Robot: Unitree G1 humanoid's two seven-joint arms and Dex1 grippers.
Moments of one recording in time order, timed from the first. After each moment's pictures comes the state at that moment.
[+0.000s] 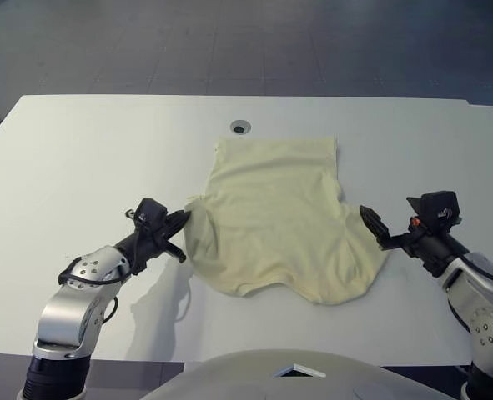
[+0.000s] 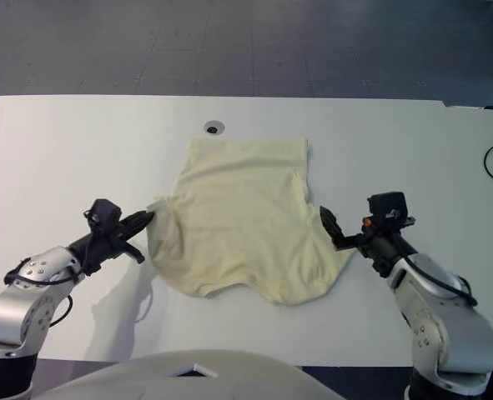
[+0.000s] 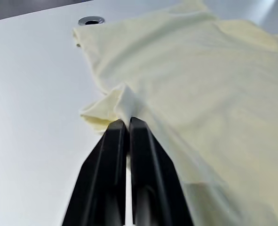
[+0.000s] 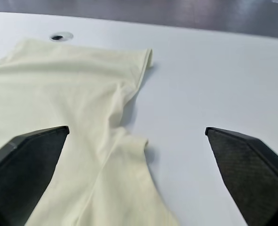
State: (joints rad) left arm 0.20 0.54 0.03 -0.54 -0.37 0.58 -0.51; right arm 0.24 -0.41 -0.40 -0.78 0.47 1.04 0.27
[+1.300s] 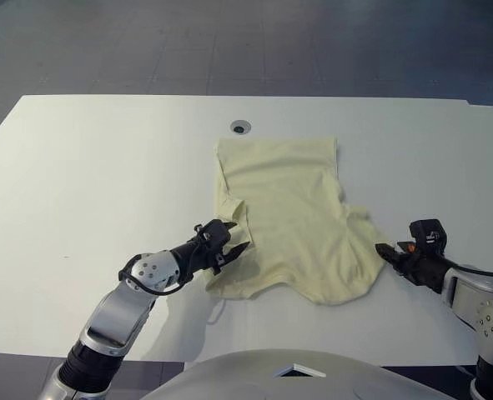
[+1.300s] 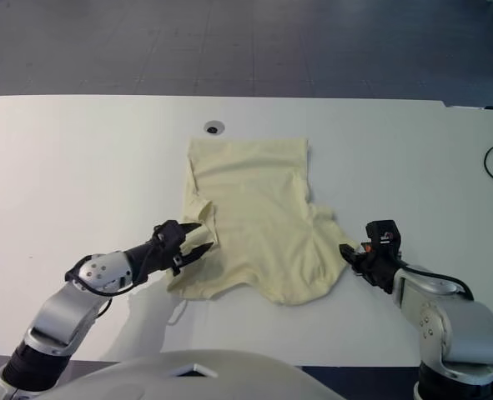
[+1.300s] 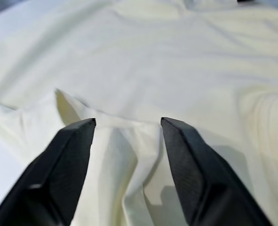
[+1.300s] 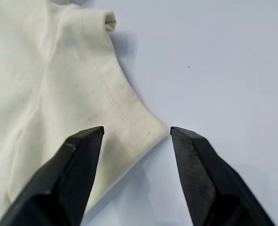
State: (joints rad) left arm 0.12 0.53 -0.26 -0.52 -0.16 0.45 -0.58; right arm 0.18 -0.51 -0.39 -0.70 0.44 1.40 0.28
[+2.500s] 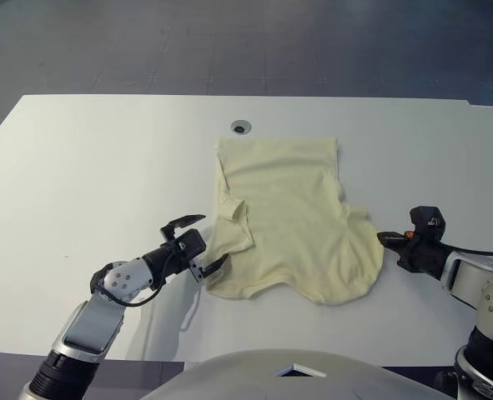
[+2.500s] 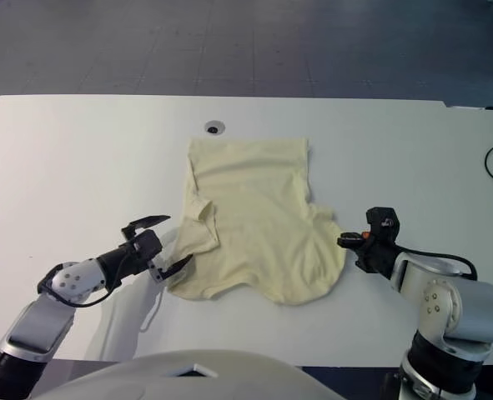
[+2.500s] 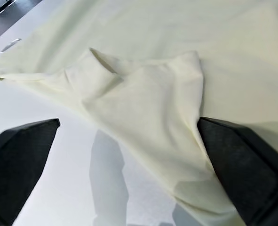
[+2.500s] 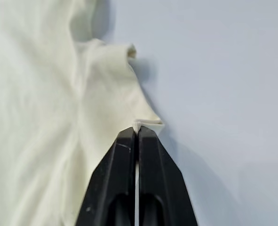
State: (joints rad) left arm 0.23 0.64 -0.21 -0.37 0.00 0.13 -0.62; right arm -0.01 -0.42 -0.49 -0.68 0.48 1.60 0.34
